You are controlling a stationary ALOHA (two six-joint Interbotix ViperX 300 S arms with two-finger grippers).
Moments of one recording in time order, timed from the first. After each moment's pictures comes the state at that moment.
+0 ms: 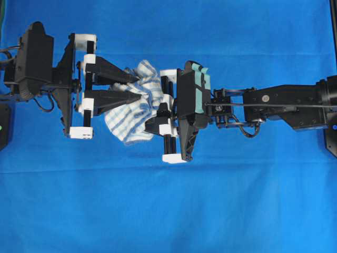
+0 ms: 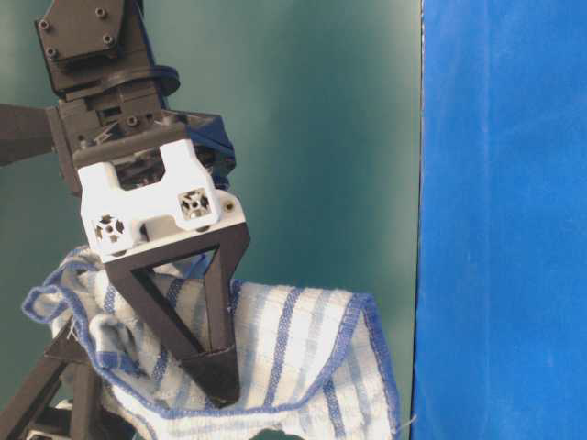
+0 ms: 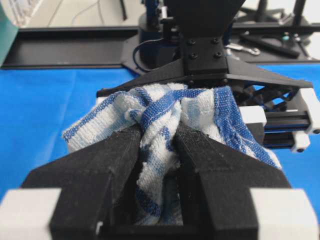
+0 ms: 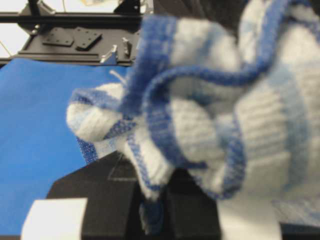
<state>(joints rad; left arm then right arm) 0.02 -0.43 0.79 -0.02 -0.33 0.06 0.04 0.02 0.46 0.00 -0.29 0.03</state>
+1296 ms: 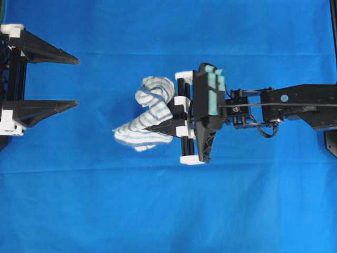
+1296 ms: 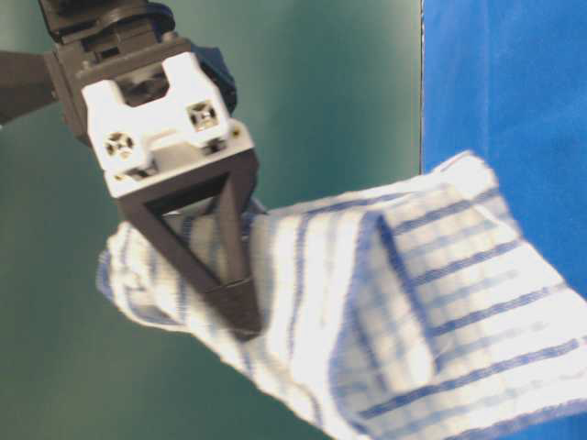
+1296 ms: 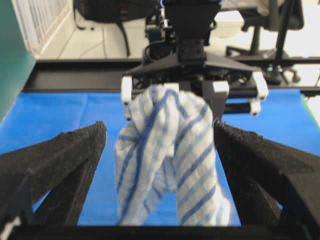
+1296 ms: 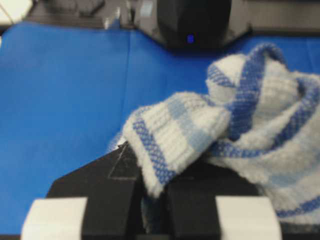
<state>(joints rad) 0.01 -0.83 0.98 -0.02 -0.23 0.06 0.05 -0.06 0.54 0.00 -0.20 0.04</state>
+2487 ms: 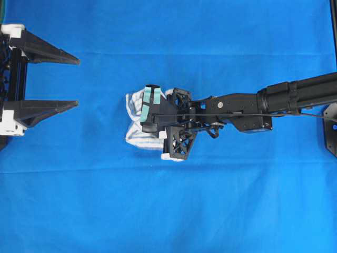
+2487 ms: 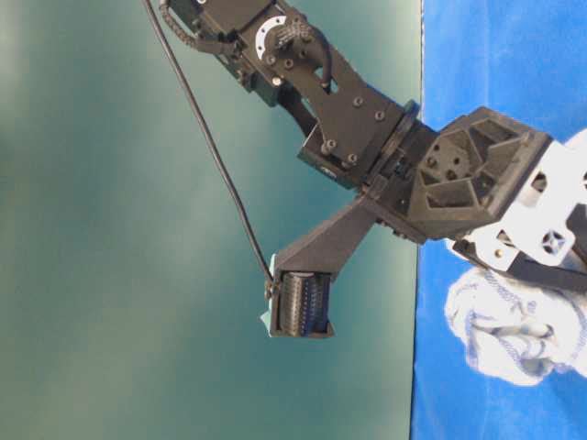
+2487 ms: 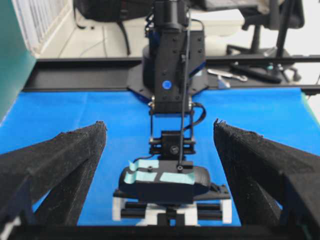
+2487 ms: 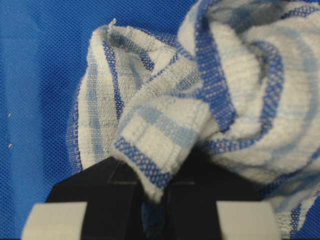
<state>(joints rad) 0.01 -0.83 0.98 -0.02 -0.23 0.06 -0.01 0.33 0.37 0.00 0.25 0.09</state>
